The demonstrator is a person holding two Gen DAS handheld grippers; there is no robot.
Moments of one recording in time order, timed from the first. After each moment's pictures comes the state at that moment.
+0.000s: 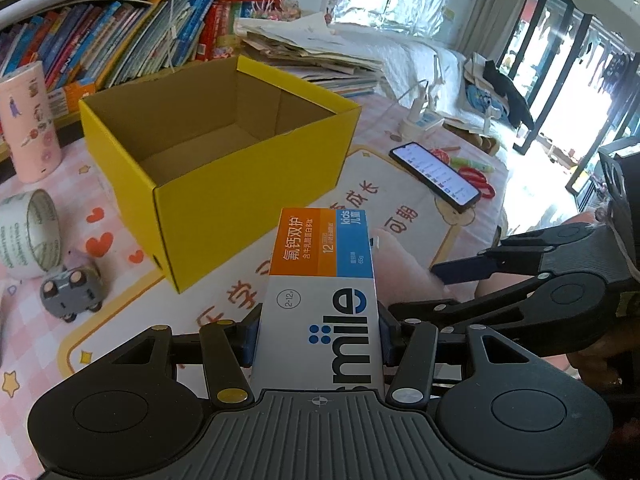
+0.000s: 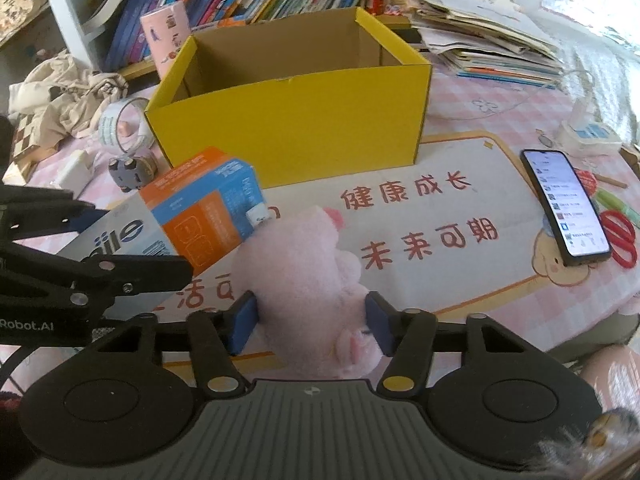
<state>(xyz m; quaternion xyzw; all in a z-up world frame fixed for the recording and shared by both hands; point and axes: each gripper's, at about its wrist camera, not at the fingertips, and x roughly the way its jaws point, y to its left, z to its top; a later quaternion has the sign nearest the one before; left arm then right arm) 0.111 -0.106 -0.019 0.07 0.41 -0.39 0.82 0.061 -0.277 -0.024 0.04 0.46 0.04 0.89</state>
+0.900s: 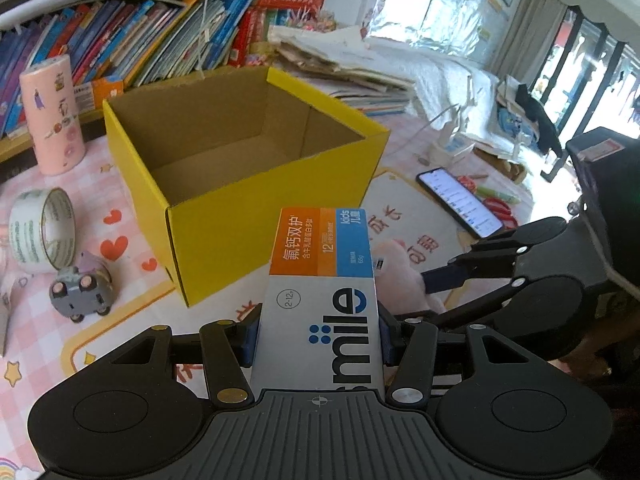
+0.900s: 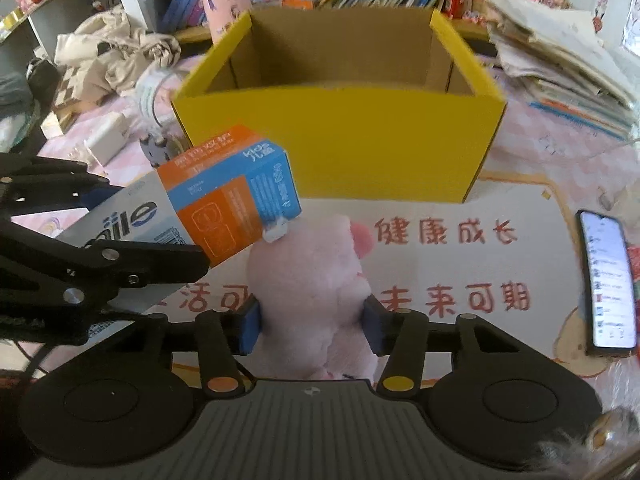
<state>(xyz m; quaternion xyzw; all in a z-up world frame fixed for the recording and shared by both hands) 0.120 -0.111 -0.008 0.04 0.41 -0.34 0.85 0.100 -0.284 -0.017 -0.02 0.48 0.14 0.87</state>
